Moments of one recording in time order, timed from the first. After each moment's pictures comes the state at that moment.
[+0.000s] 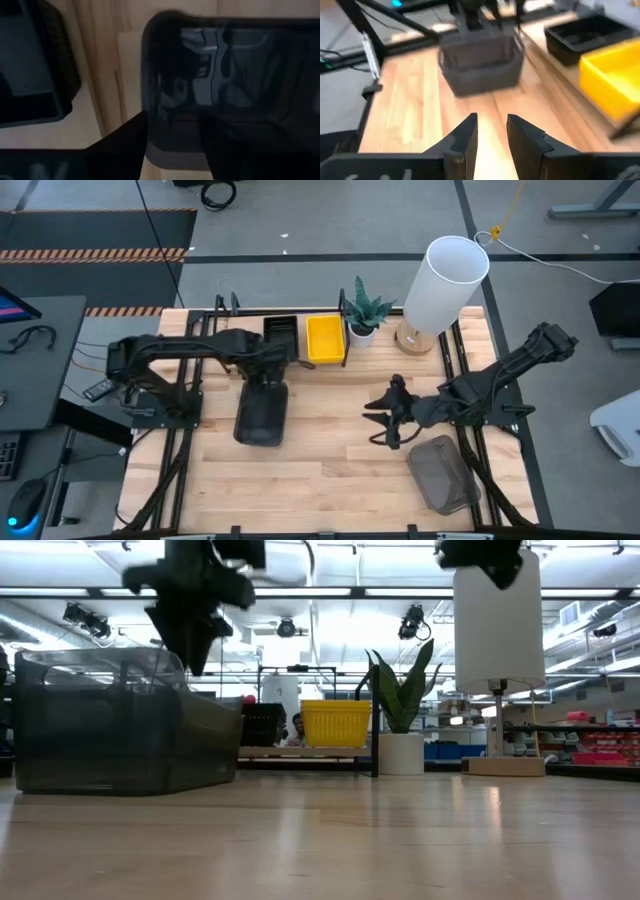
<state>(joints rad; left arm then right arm) 0.15 1.52 1.27 -1.21 -0.04 0.25 0.47 1.15 0.84 -0.25 0.55 0.48</state>
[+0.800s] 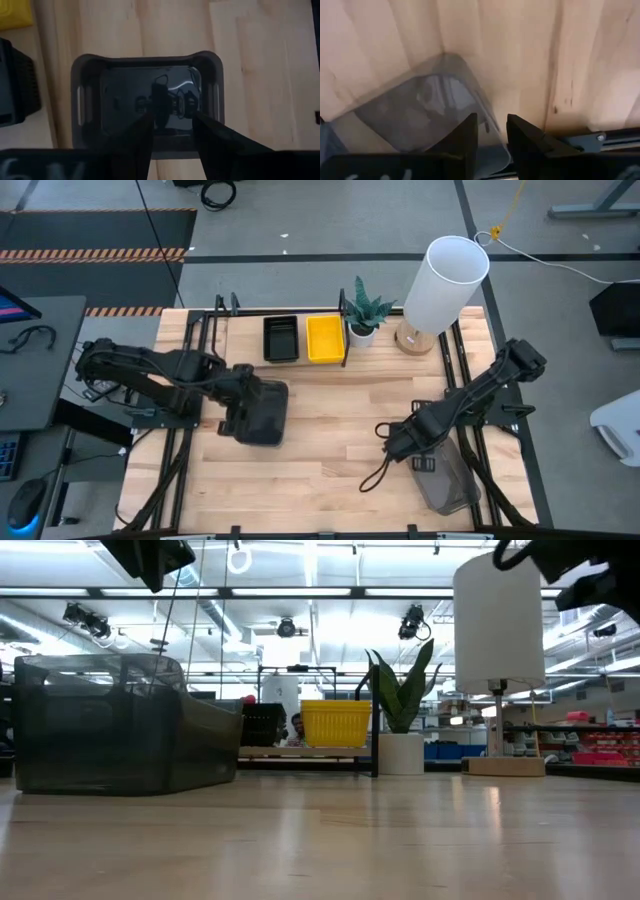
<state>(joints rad) -0.20 1.25 1.27 -1.18 -0.05 -0.07 0.54 1.58 1.22 -1.37 -0.08 0.67</state>
